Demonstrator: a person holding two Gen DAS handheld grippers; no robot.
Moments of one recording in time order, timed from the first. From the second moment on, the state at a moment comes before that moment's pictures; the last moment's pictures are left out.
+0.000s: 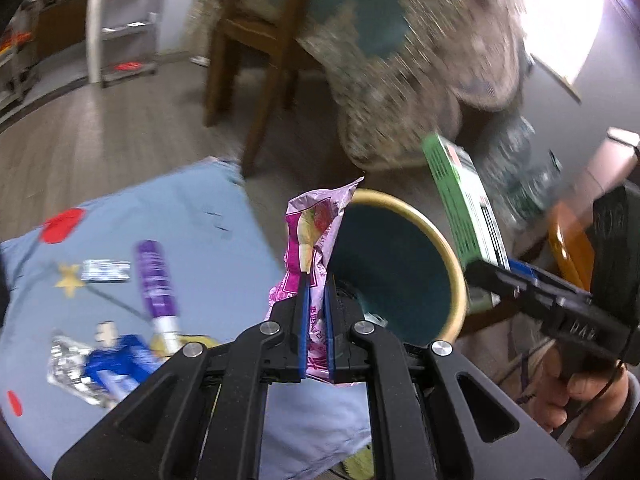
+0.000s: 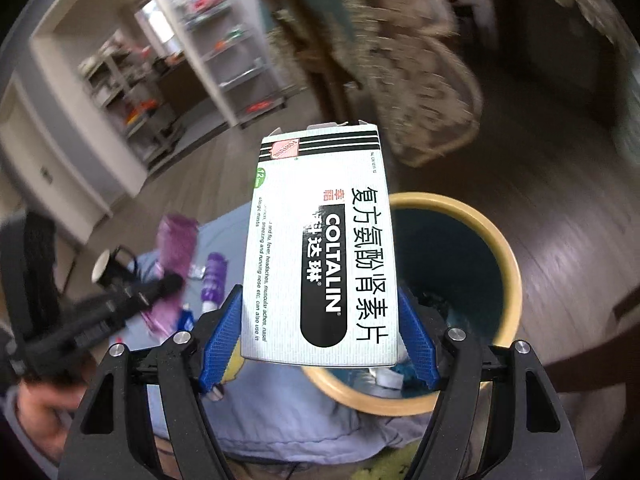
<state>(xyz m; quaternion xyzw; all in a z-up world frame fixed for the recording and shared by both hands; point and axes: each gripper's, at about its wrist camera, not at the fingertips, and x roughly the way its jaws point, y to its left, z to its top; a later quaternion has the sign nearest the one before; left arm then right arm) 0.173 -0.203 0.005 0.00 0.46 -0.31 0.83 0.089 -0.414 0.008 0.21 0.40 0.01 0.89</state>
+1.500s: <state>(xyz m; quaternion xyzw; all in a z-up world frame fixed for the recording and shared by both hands) 0.204 -0.151 -0.031 -0.02 0.48 -0.26 0.84 0.100 -0.437 -0.040 0.27 0.44 -0.06 0.85</state>
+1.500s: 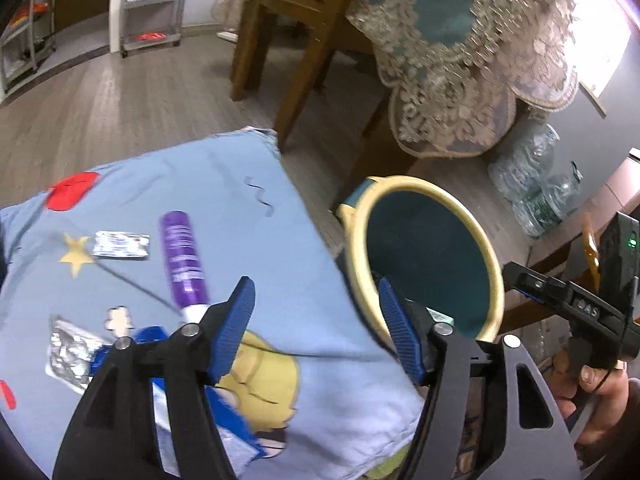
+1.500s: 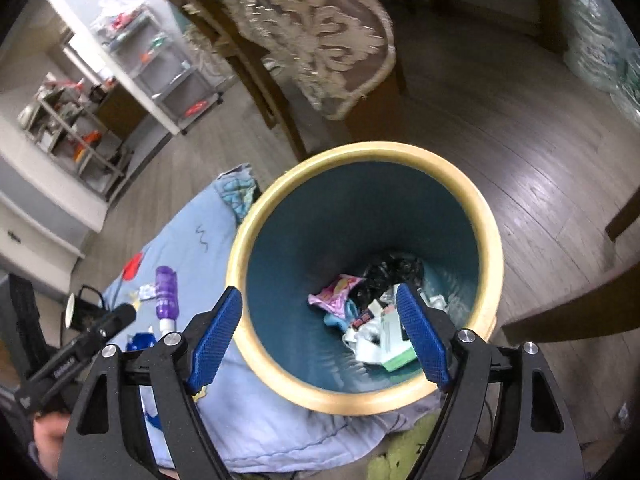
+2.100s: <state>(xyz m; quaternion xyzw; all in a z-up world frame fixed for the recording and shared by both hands) 0.223 -0.039 -0.045 -0.06 0.49 -0.13 0.86 0.129 -0.365 -0.040 0.17 0.46 0.02 0.87</state>
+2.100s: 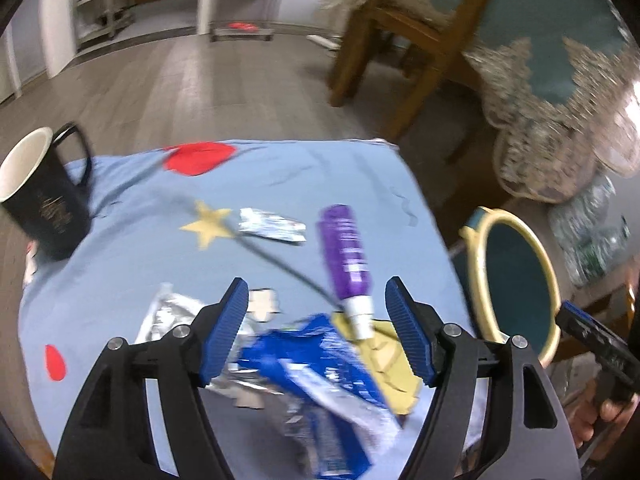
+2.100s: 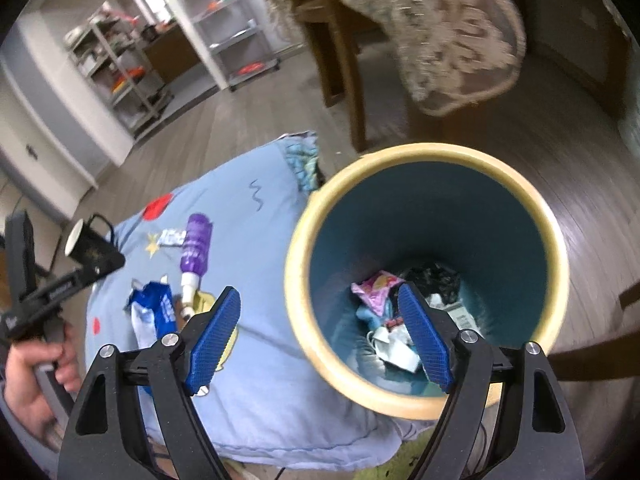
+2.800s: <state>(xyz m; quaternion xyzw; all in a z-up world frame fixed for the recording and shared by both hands) 0.304 -0.028 -0.104 -0.03 0.54 -0.12 0.84 0.175 -0.286 -0.067 0.14 0.50 0.10 0.85</state>
